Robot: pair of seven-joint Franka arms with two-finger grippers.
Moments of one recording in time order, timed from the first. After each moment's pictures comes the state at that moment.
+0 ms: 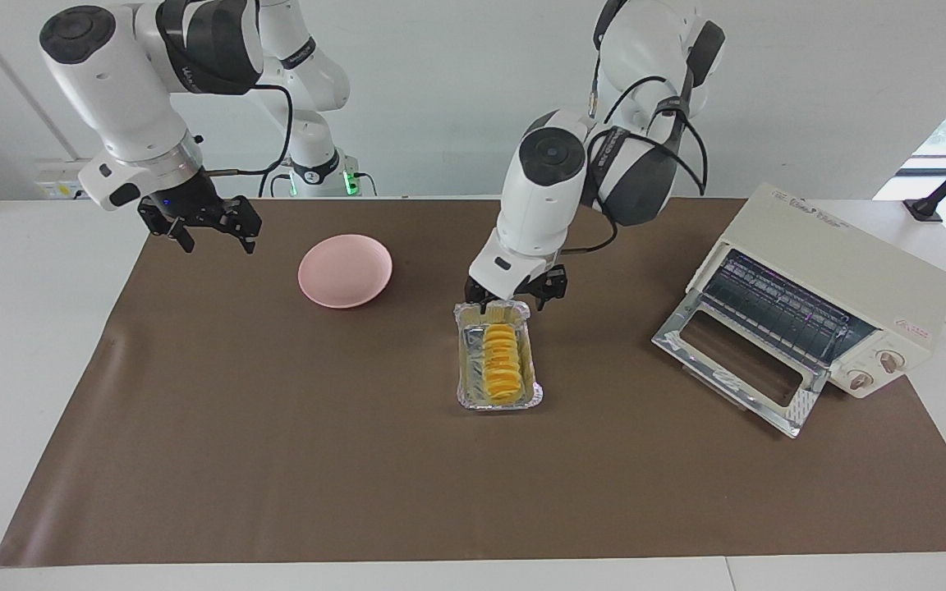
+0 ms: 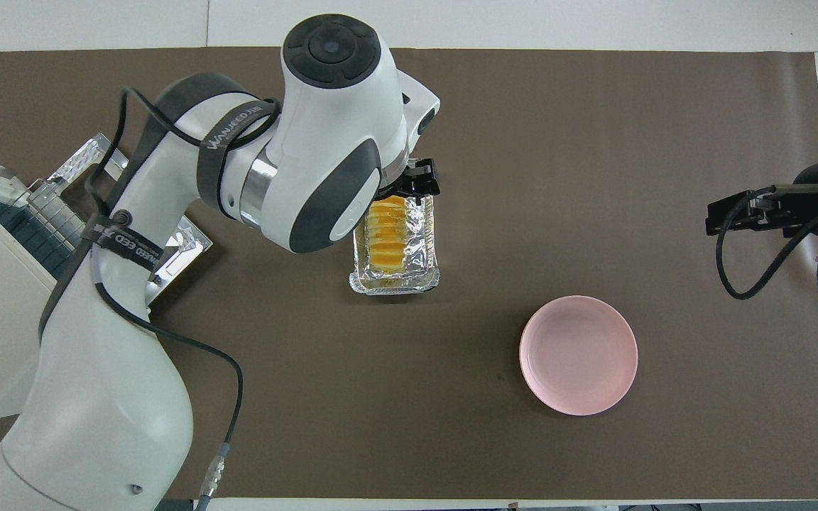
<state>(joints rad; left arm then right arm) -0.52 0.60 -0.17 -1.13 0.00 1.69 -0.70 -0.12 -0.03 0.11 -1.75 0.01 1.67 0.05</state>
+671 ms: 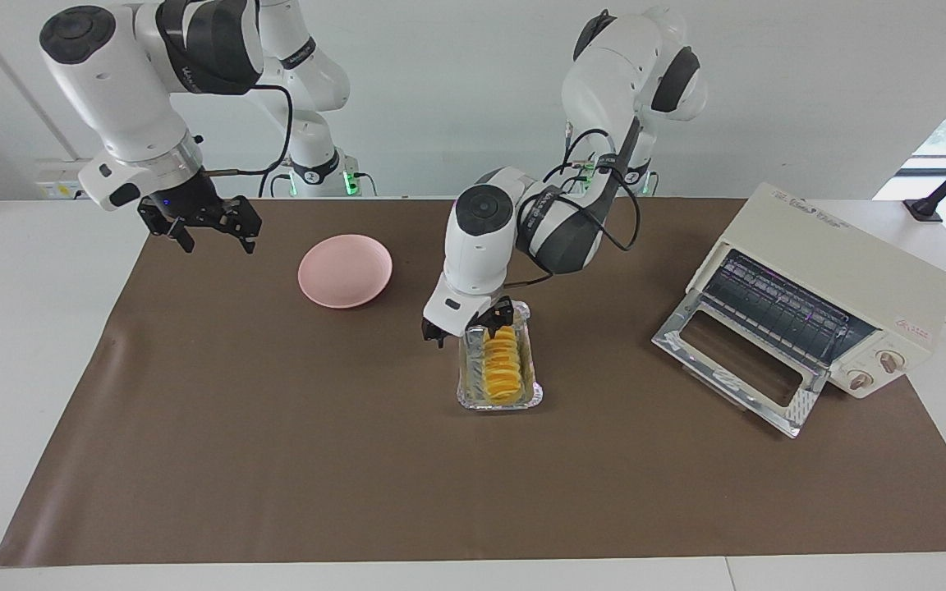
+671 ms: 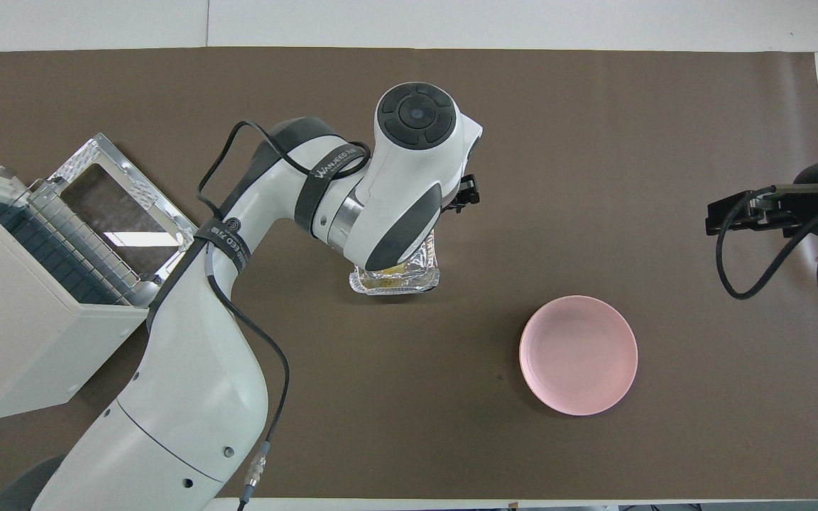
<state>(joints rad) -0.58 0.69 -0.17 -1.19 0.03 1.88 -0.86 -0.12 -0.03 0.11 -1.75 0.01 1.67 0.05</state>
